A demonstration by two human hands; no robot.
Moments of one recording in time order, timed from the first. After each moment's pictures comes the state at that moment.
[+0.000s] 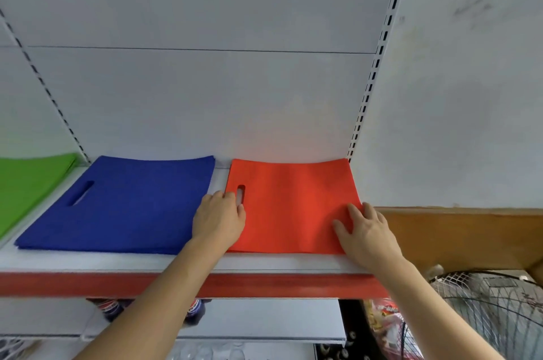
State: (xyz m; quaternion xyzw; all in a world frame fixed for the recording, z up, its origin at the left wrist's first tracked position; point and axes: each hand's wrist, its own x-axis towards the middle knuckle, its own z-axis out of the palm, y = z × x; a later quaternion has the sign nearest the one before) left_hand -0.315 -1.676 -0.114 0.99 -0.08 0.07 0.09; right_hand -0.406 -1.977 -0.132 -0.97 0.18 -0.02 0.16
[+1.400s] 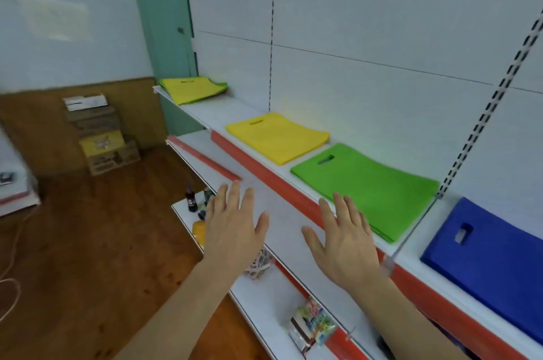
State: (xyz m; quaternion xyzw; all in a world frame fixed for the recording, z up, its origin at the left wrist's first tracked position) left_hand -0.511 -1.081 -0.081 0.94 0.28 0.18 0.04; right_hand -0.385 -1.274 -0.096 -0.92 -0.35 -0.11 0.11
